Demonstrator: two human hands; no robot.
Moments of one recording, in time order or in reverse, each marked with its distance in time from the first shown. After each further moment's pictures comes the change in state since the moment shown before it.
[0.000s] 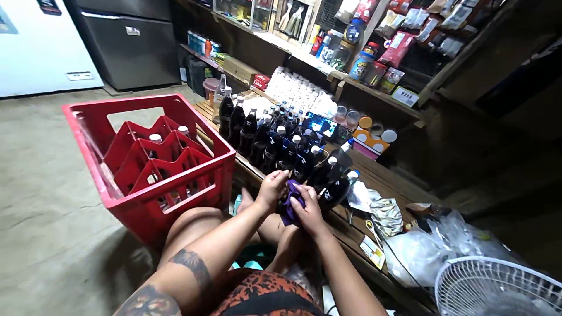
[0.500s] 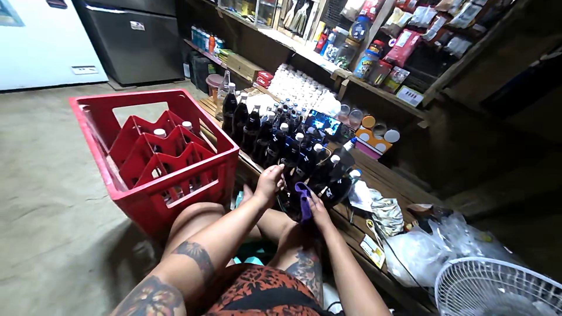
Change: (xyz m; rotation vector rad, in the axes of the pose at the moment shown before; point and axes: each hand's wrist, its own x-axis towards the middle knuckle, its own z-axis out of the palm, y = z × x) left_hand 0.008 0.000 -0.013 -0.014 0.116 -0.031; right_hand -0.004 0.073 -0.014 0.034 -0.147 0.364
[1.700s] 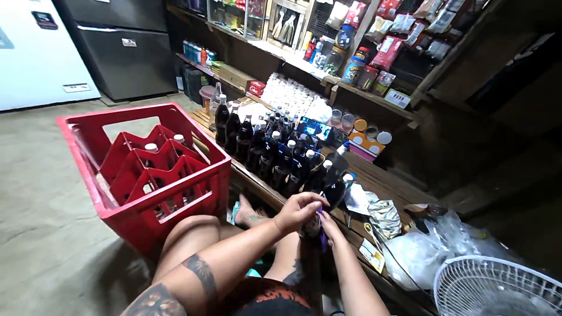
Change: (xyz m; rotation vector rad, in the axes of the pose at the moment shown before) left_hand -0.044 -0.014 0.056 0.270 -0.668 0.297; right_hand -0.004 0.044 -0.027 0.260 0.134 0.416
